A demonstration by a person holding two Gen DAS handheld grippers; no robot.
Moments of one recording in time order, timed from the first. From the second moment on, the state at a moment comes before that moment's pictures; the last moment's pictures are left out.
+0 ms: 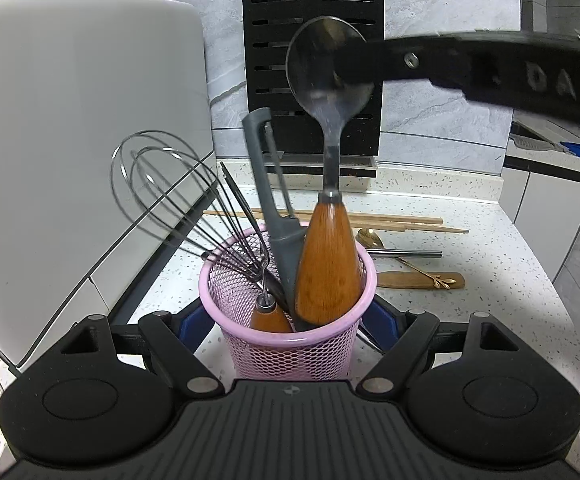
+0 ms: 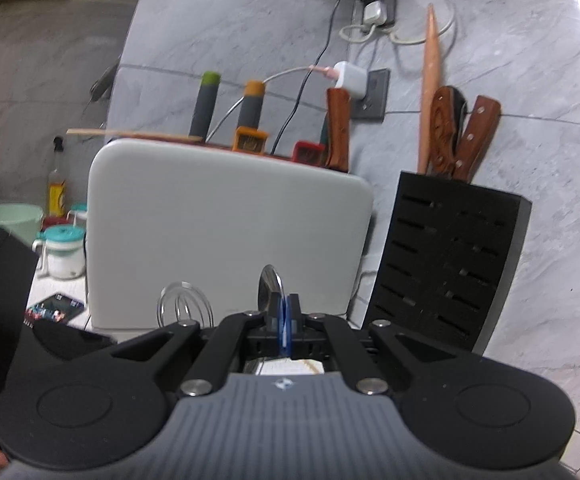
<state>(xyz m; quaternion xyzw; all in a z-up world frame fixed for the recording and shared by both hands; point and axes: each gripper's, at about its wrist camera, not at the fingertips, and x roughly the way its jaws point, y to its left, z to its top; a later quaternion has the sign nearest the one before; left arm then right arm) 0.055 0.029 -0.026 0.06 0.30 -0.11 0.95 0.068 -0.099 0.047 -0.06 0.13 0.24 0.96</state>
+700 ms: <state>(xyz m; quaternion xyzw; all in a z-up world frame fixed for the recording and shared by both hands) 0.053 0.028 -0.026 0.06 0.30 -0.11 0.95 0.057 -0.088 0.018 -0.14 0.20 0.29 0.93</state>
